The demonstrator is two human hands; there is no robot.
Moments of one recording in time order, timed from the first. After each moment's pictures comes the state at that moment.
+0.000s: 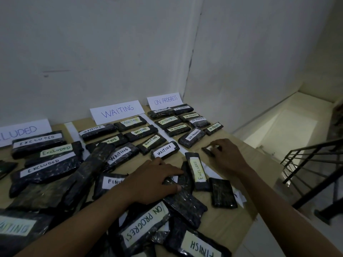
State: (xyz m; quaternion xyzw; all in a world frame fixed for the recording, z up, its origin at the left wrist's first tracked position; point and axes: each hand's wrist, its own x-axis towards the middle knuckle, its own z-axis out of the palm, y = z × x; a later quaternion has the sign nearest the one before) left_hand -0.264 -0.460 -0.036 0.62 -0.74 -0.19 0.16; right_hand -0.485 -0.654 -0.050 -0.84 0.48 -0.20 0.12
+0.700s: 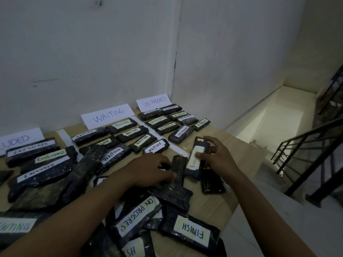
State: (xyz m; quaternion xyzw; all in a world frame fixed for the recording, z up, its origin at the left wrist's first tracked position) left_hand -0.275 -0.464 -0.009 0.66 -0.70 -0.25 0.14; right_hand -0.490 -0.570 -0.031 -0.65 0.48 -0.37 0.45
